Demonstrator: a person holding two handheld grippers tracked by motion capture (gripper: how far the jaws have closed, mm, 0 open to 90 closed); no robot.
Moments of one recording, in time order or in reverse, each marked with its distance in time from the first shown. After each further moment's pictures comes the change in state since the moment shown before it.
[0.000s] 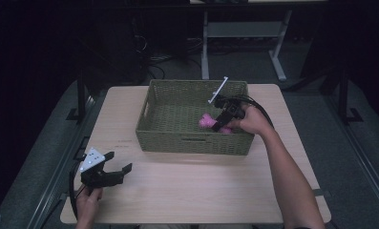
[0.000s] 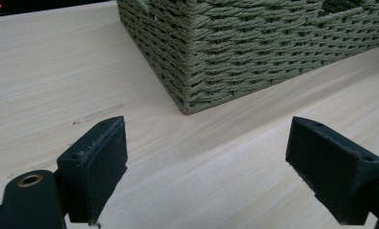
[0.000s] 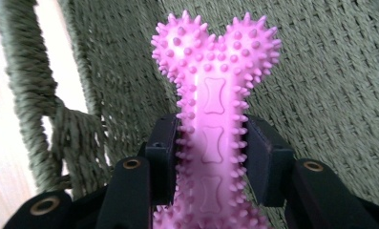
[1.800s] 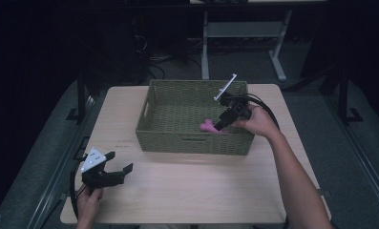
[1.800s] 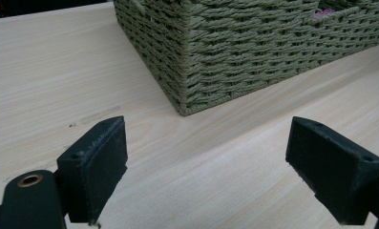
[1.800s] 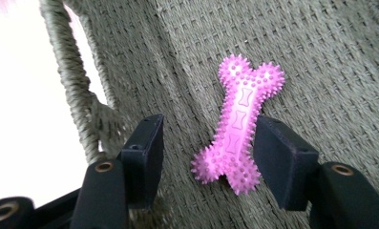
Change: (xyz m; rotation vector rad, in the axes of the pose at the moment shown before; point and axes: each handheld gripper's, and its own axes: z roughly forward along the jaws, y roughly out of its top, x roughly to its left) left arm -0.002 0.001 0.001 0.001 -0.007 0.005; right arm 0.011 -0.012 -0.026 -0.077 -0.034 0.048
